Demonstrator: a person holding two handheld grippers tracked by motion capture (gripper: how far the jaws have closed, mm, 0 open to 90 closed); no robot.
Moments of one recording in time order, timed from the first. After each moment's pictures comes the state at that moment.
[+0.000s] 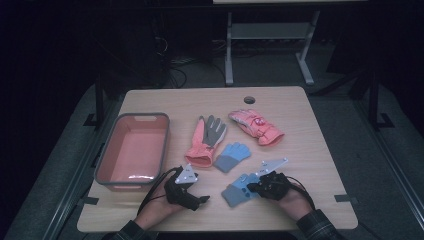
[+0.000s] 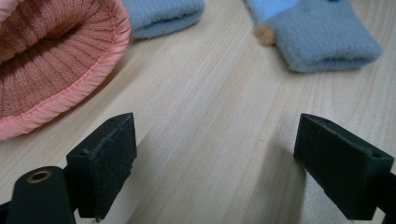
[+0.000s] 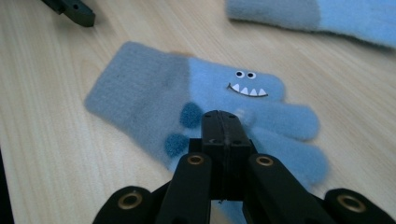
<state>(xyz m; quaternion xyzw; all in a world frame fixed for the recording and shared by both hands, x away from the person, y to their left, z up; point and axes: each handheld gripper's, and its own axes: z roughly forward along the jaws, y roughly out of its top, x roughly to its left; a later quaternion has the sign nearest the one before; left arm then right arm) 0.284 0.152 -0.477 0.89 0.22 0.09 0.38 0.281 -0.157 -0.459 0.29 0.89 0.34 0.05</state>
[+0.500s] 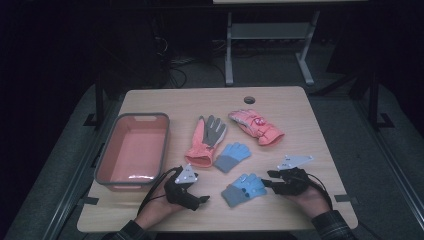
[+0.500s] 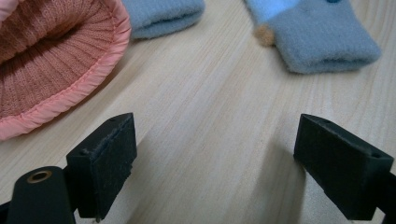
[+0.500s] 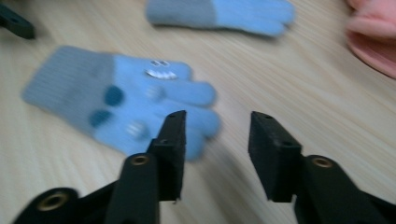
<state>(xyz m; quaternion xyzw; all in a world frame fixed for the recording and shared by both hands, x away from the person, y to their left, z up) 0.284 0.153 -0.478 0.89 0.22 0.09 0.38 0.286 -0.212 -0.455 0.35 0.85 0.37 0.10</state>
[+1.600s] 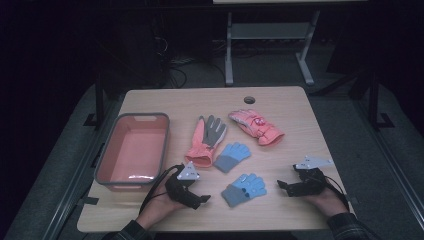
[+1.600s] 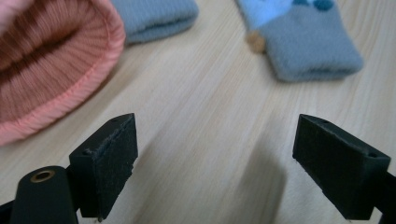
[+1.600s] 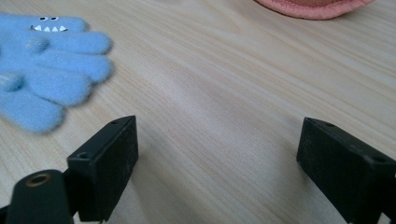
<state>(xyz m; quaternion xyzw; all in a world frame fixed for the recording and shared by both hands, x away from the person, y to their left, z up) 0.287 0.146 -0.461 0.90 0.23 0.06 0.37 0.292 -0.262 -0.482 0.40 0.83 0.36 0.15</state>
